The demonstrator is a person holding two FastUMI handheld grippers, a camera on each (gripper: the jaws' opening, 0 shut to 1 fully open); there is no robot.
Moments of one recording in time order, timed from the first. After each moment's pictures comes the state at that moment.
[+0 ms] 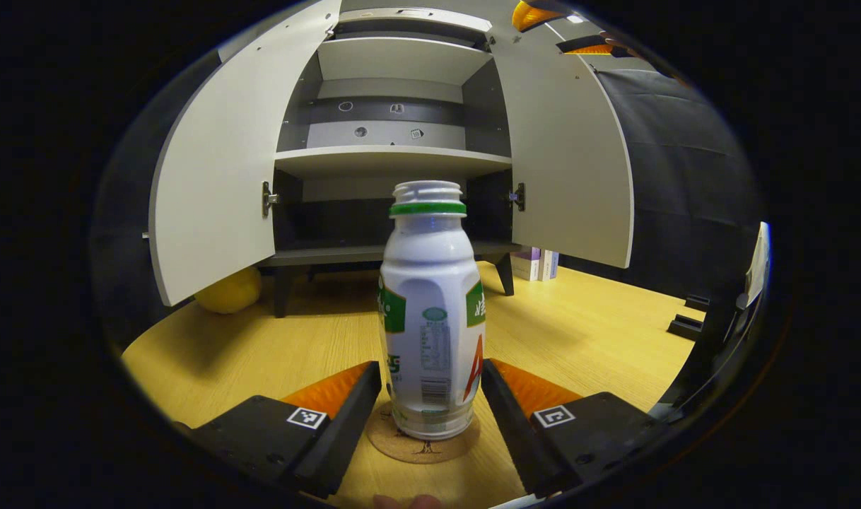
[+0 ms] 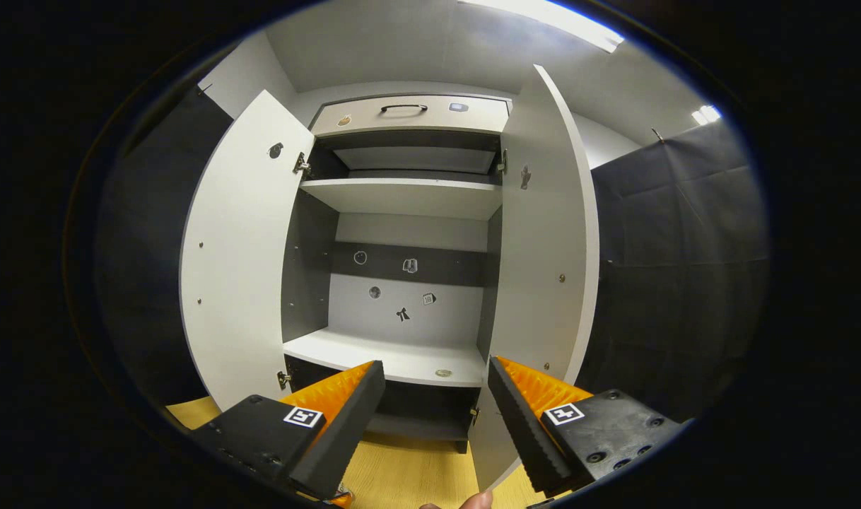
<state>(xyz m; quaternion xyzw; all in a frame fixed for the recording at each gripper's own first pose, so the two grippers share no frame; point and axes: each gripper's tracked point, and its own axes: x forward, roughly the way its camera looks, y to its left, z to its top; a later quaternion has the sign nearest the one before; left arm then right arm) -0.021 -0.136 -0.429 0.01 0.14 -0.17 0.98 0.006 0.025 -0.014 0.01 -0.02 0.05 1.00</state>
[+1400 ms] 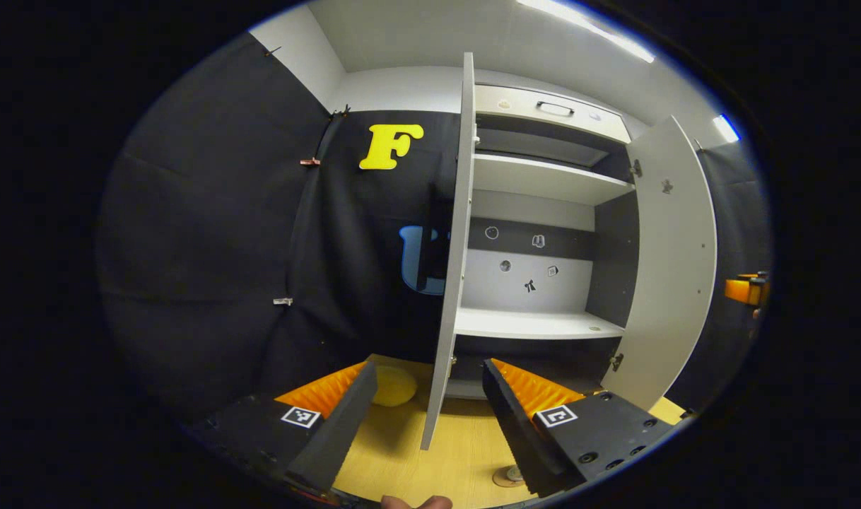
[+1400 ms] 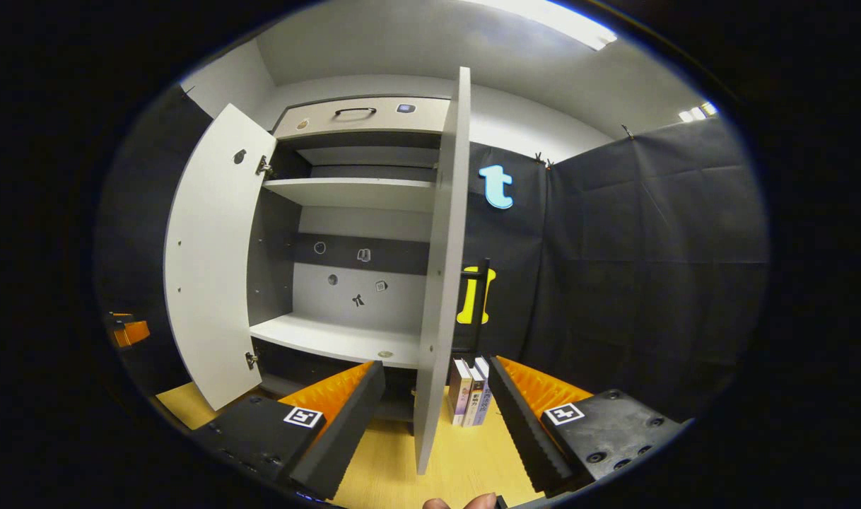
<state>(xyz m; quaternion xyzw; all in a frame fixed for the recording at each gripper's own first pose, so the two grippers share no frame) -0.058 0.106 -0.082 -0.07 0.05 0.06 0.99 -0.039 -0.102 -0.009 0.01 0.01 -0.01 1.00</state>
